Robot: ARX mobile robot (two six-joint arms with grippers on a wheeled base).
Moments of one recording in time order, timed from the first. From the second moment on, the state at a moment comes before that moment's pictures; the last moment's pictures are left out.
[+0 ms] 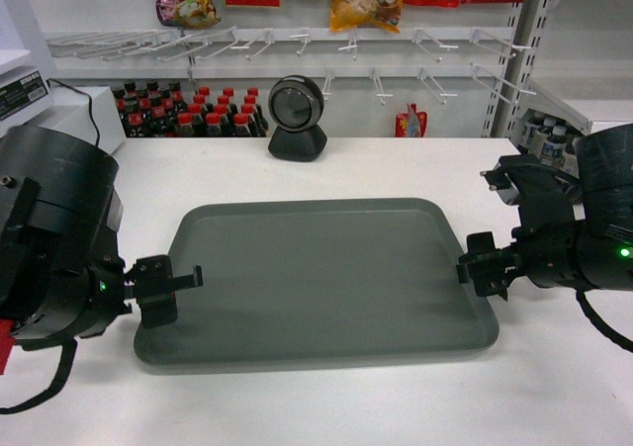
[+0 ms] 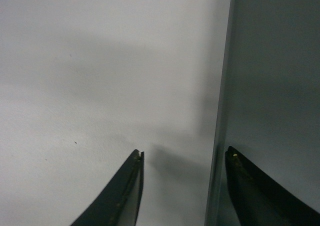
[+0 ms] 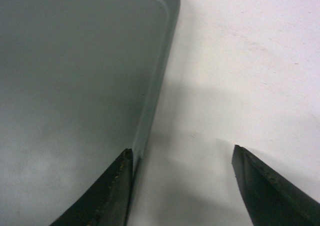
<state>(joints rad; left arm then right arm) -0.20 2.01 0.86 0.28 -0.27 -0.35 0.09 2.27 1.11 0.45 -0.20 -0.07</state>
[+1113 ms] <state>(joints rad) 0.00 1.03 0.07 0.94 0.00 -0.02 0.00 1.28 0.07 1.18 0.00 -0.01</state>
